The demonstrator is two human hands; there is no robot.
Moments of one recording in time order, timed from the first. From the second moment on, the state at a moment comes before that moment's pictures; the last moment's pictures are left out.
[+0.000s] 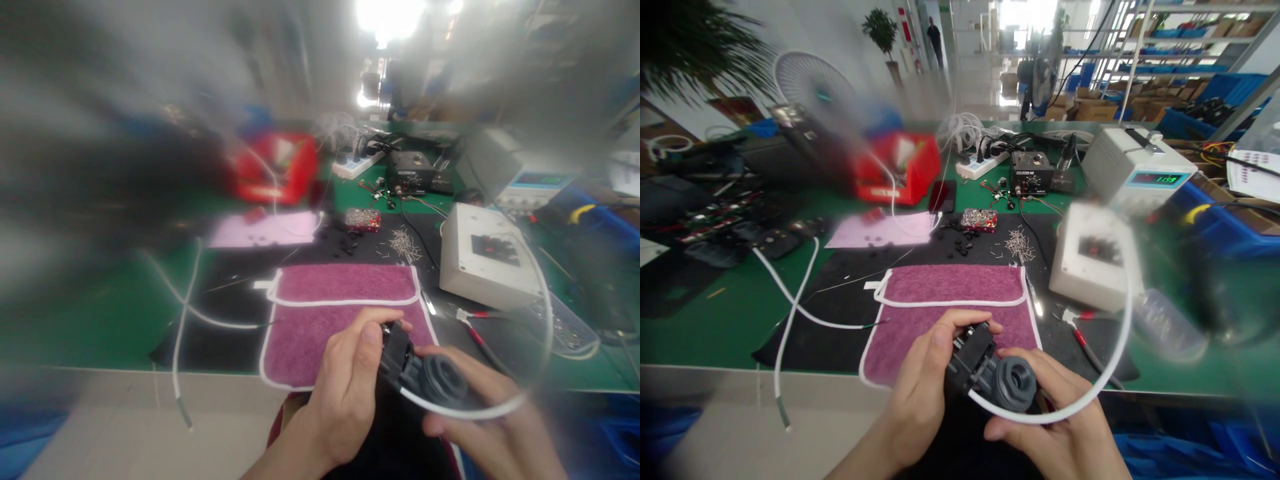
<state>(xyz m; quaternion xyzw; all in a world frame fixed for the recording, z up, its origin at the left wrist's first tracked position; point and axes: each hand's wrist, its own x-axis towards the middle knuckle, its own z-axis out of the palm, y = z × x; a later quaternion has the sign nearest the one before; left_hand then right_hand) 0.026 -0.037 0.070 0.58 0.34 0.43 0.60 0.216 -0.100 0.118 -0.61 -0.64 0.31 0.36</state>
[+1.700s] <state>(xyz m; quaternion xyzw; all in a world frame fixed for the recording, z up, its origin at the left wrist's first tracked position) 0.071 -0.008 0.037 0.22 0.21 0.44 0.85 0.481 -0.089 0.127 -0.81 -0.59 0.00 0.05</state>
